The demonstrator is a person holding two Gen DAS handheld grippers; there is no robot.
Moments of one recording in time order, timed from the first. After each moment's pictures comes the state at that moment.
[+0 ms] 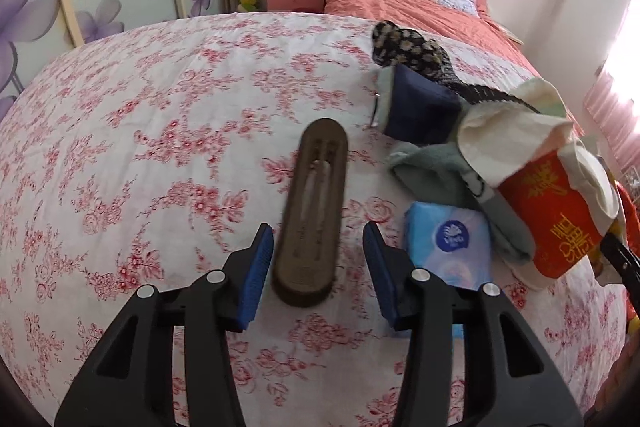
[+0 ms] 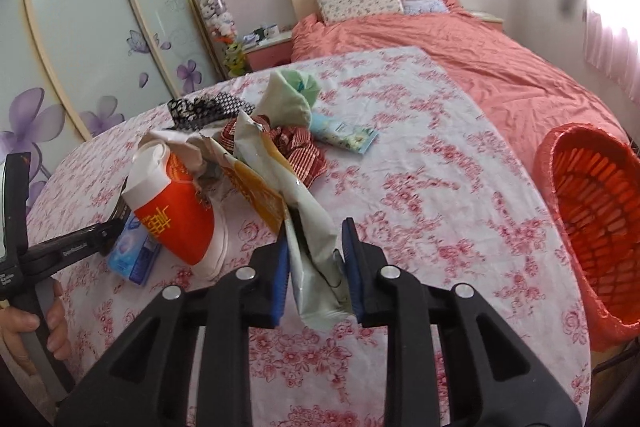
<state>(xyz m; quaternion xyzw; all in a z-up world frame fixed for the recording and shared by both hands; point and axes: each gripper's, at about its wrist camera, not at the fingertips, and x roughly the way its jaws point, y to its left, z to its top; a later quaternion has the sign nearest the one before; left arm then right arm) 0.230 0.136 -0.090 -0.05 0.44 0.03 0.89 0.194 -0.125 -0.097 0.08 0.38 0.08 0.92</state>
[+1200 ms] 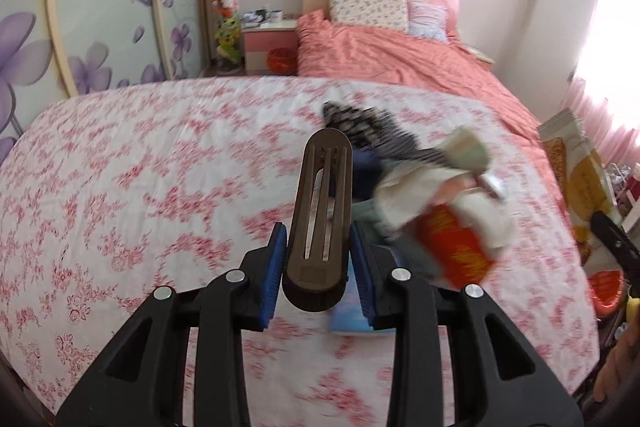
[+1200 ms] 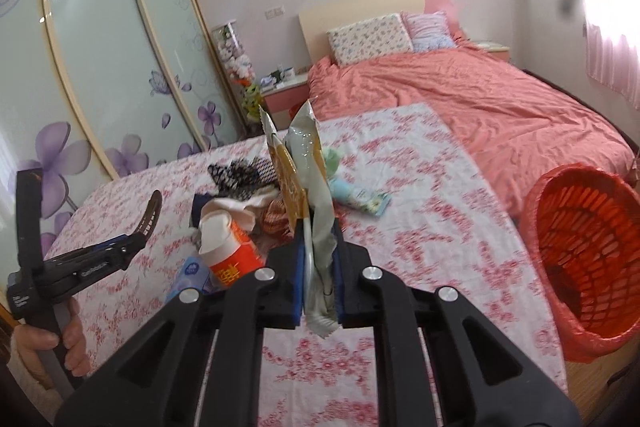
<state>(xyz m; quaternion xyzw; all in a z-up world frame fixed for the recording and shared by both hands) 0.205 0.111 -0.020 -0.04 0.38 -0.01 0.92 0.161 -0.138 -0.032 0.10 0.29 0.09 0.95</state>
